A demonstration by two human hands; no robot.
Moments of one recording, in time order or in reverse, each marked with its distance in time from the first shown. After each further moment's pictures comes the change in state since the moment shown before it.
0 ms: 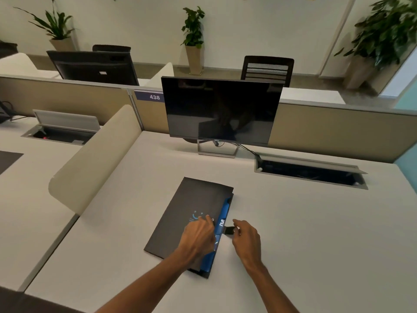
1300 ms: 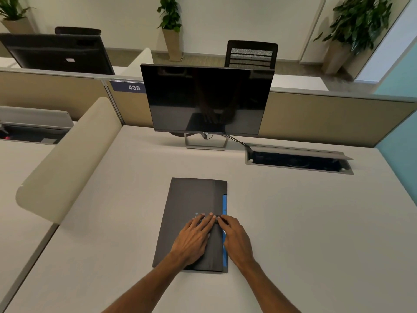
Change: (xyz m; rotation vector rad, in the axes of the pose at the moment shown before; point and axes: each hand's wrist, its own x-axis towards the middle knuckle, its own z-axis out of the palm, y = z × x) left_hand 0.015 -0.028 0.056 -0.173 -0.014 0.279; right_hand 0.000 0.006 0.016 -0.281 -0.167 -0.255
